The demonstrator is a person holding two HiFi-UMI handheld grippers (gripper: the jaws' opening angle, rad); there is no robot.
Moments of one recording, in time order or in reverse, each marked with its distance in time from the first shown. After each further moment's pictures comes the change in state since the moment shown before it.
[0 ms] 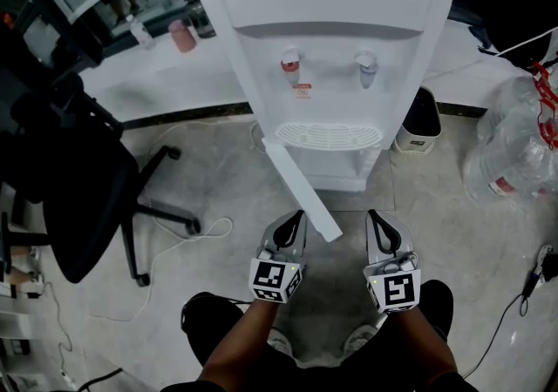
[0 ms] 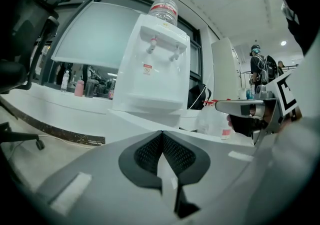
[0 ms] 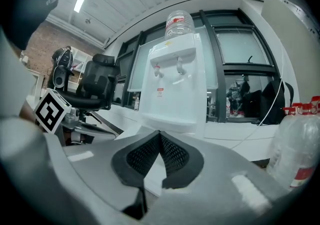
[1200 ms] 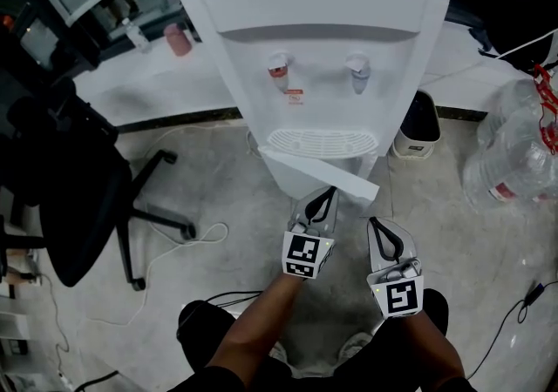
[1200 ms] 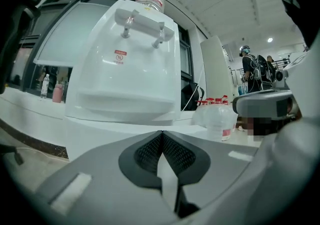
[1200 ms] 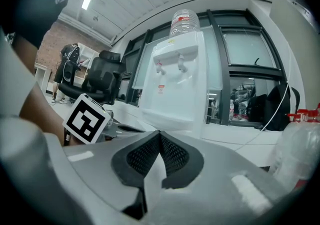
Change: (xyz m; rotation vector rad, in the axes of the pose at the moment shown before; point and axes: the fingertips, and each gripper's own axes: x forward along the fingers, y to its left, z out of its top) left arm 0.104 -0.043 0.009 0.104 -0.052 -0.089; right arm -0.001 -0.012 -0.005 -0.116 -0.032 0.067
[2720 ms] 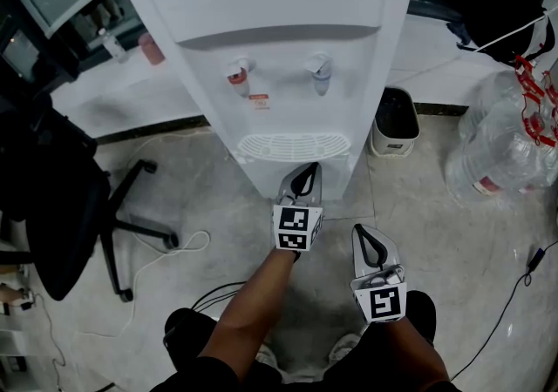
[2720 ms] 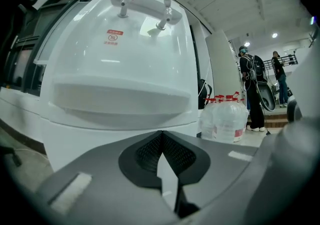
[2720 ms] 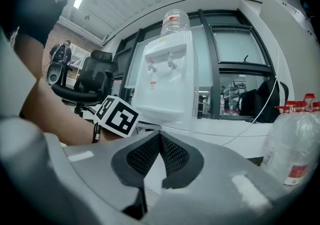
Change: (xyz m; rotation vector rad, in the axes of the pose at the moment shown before) left arm 0.069 0.017 0.004 -0.007 0.023 0.052; right arm -0.017 -0.013 -0.022 0.073 0.018 -0.083
